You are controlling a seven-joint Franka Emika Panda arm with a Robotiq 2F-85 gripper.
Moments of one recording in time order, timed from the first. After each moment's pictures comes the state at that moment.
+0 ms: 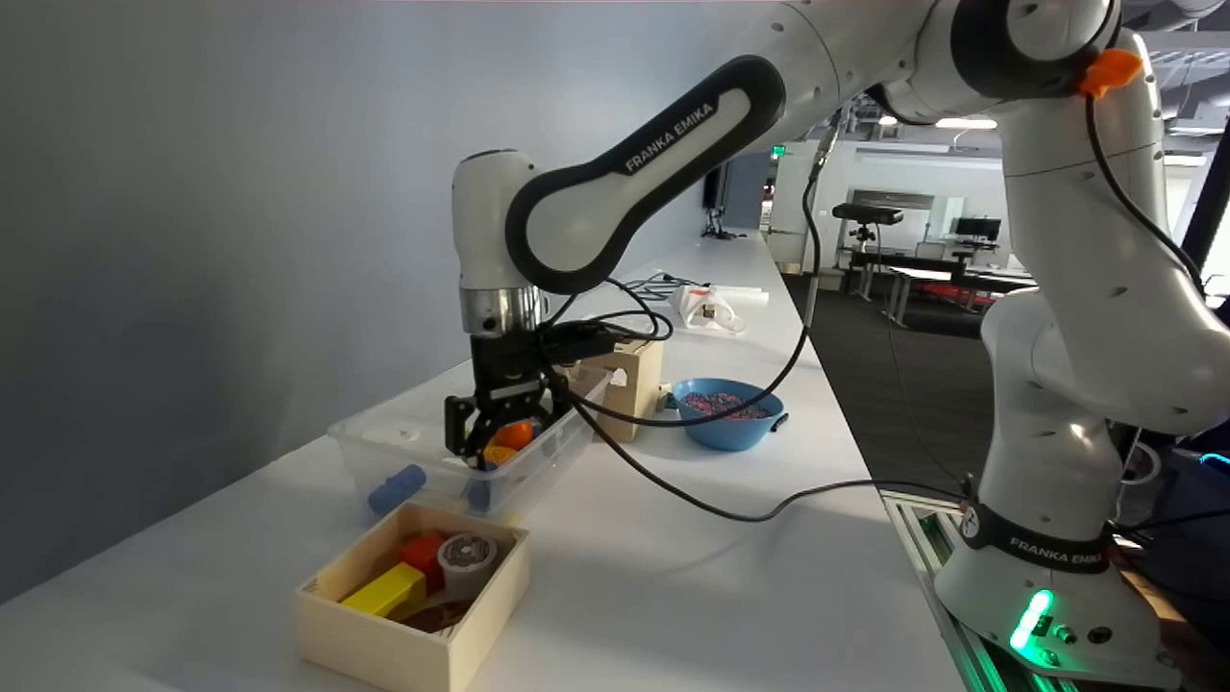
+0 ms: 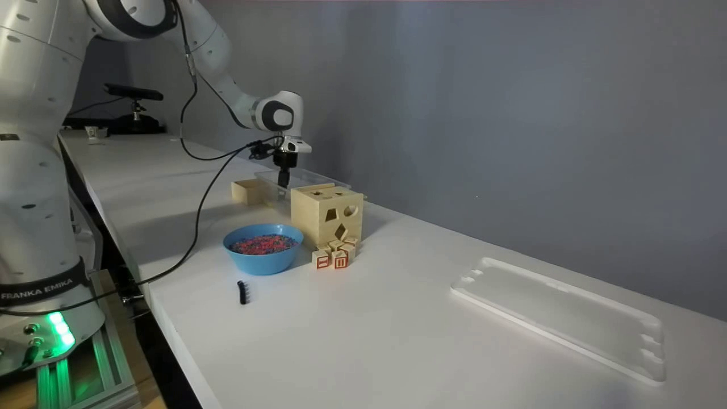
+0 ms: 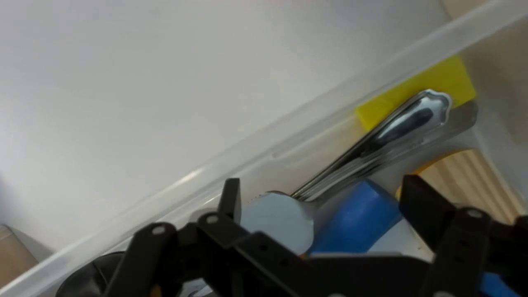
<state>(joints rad) 0.15 0.35 0.06 -1.90 0.01 2.17 0.84</state>
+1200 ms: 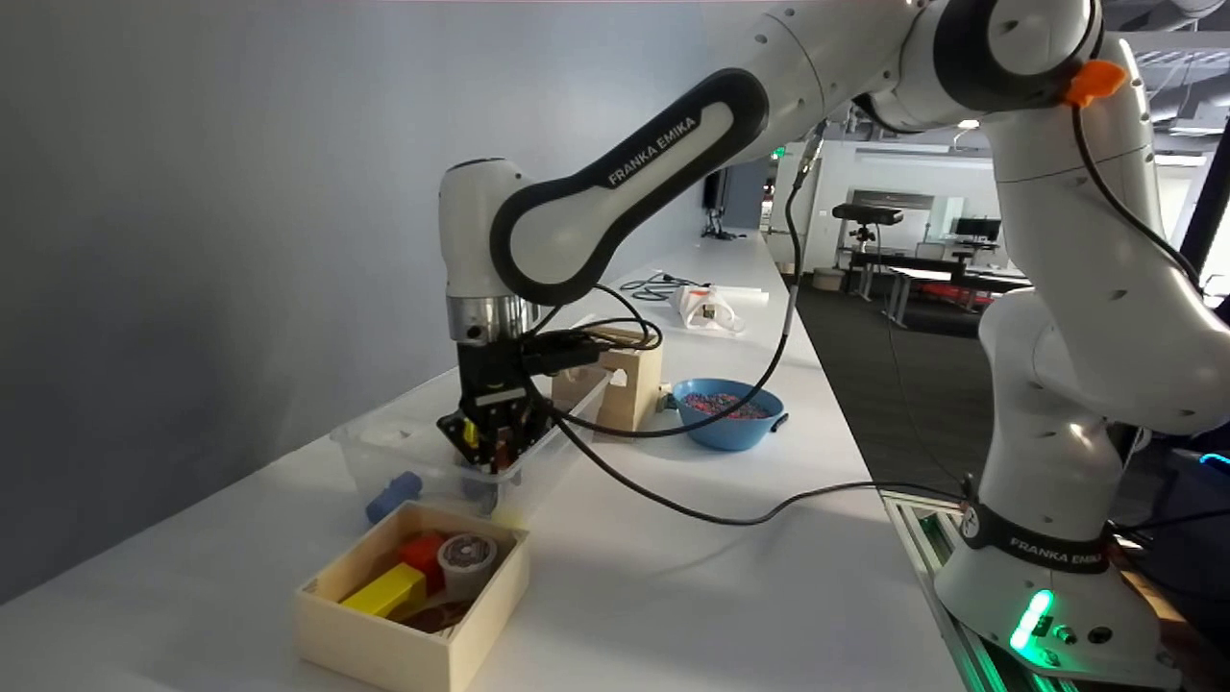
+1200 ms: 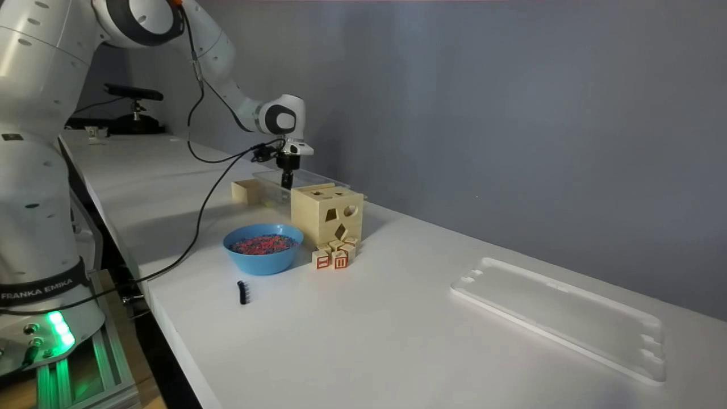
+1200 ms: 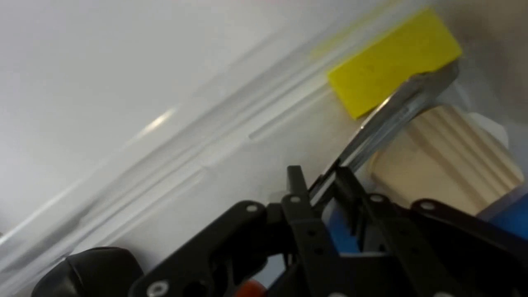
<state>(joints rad) 0.18 0.40 0.03 -1.85 0.01 2.18 0.88</state>
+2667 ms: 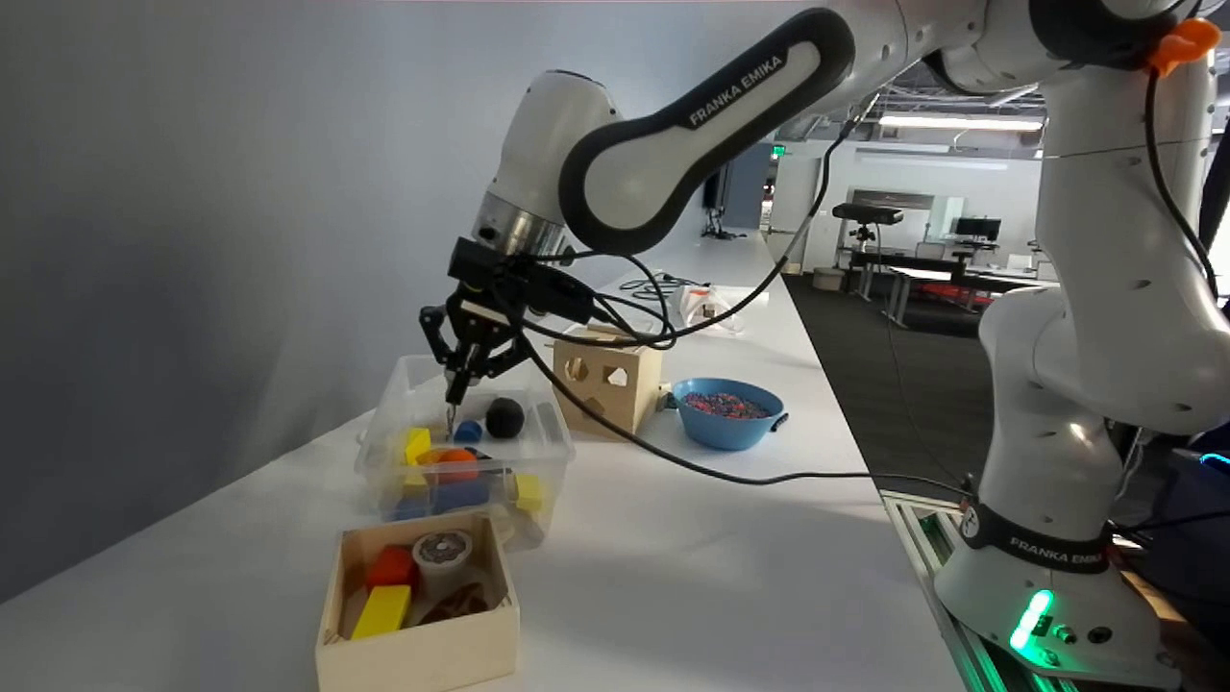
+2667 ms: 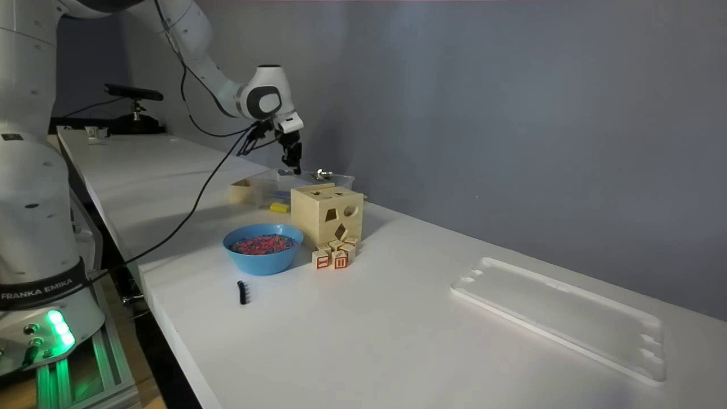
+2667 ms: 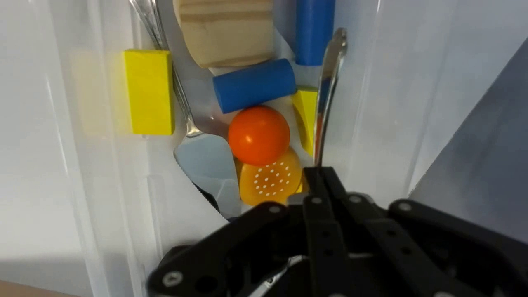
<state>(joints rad) 0.18 0.18 0.03 -2.06 0.02 2.62 1.19</state>
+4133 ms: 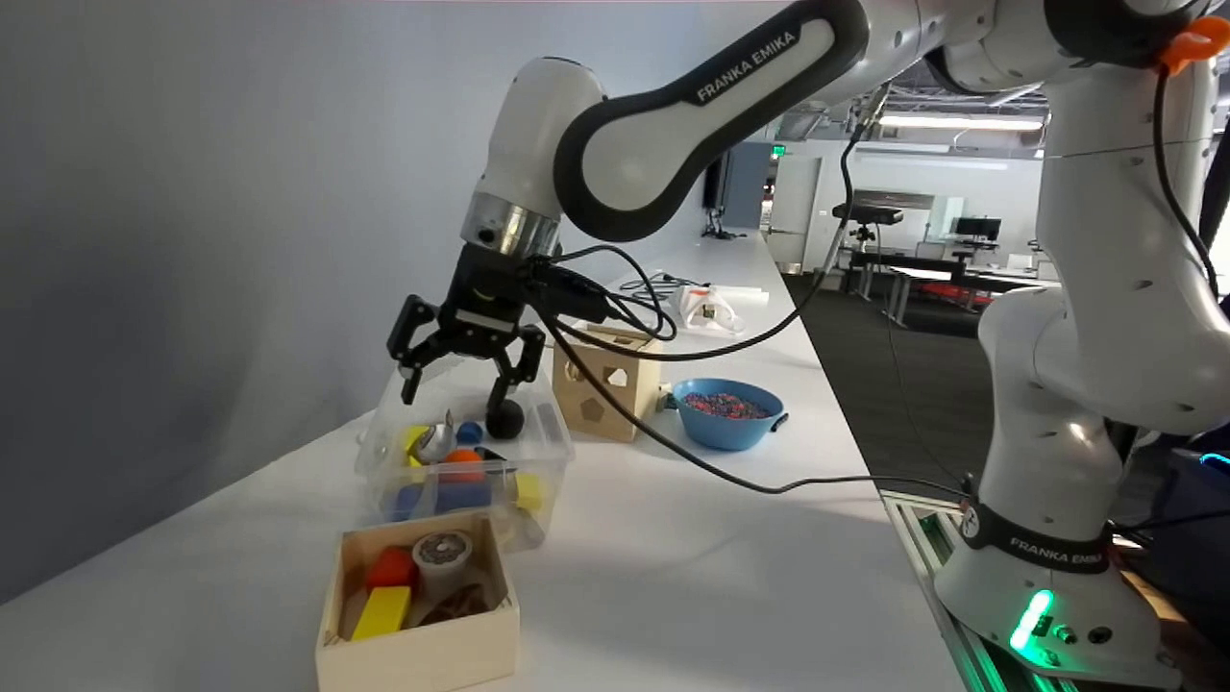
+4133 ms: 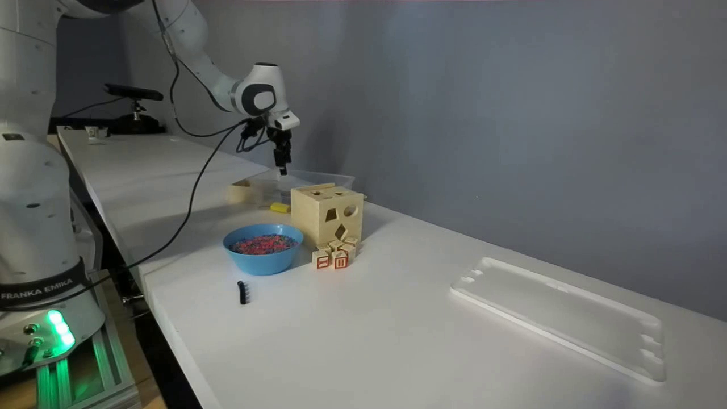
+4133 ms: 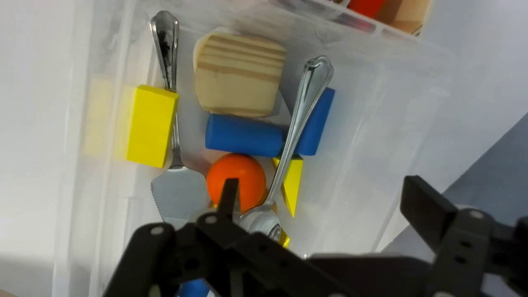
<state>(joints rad) 0.19 0.18 0.07 -2.03 0.08 2.54 0.98</state>
